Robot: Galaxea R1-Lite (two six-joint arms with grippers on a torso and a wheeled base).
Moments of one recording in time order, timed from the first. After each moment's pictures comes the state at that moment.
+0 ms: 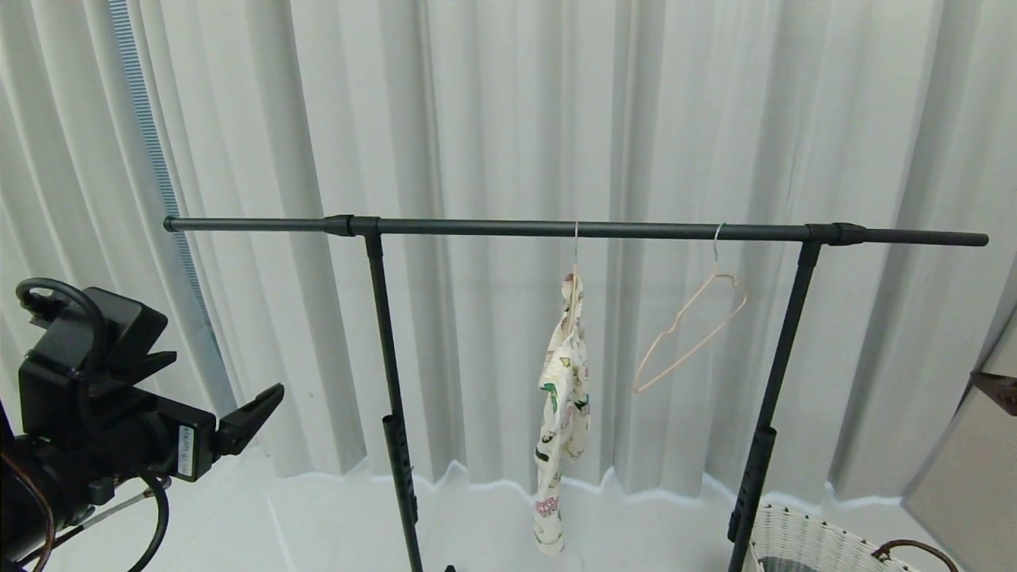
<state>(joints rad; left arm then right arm) -0.08 1.19 -0.39 -0.51 0.02 0.33 -0.10 1.18 -0.68 -0.11 -0.18 -0.35</state>
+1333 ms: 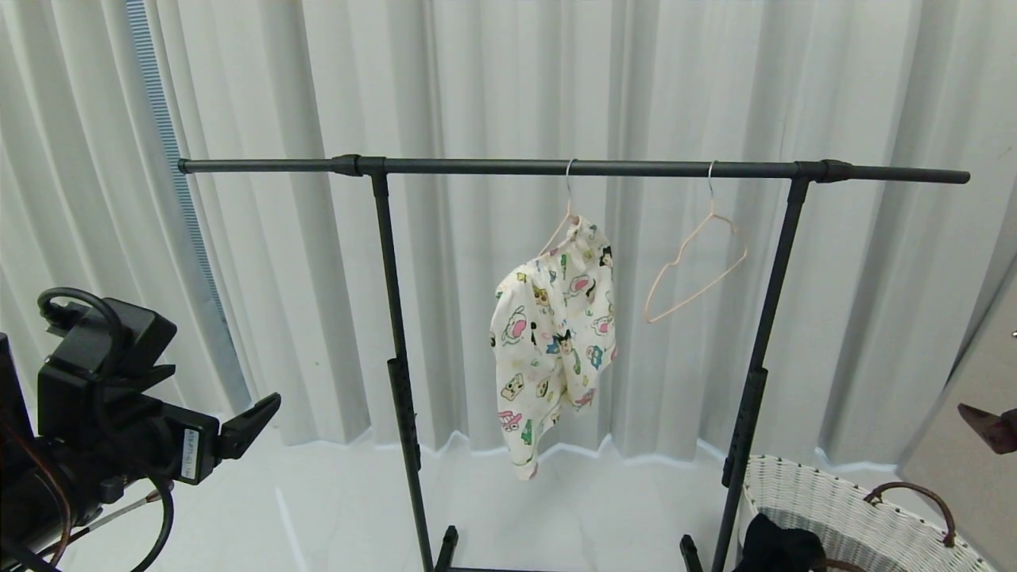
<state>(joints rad) -0.04 1.24 -0.38 -0.51 0.02 0.32 -0.10 1.18 -0.50 -0.31 -0.18 -0.43</state>
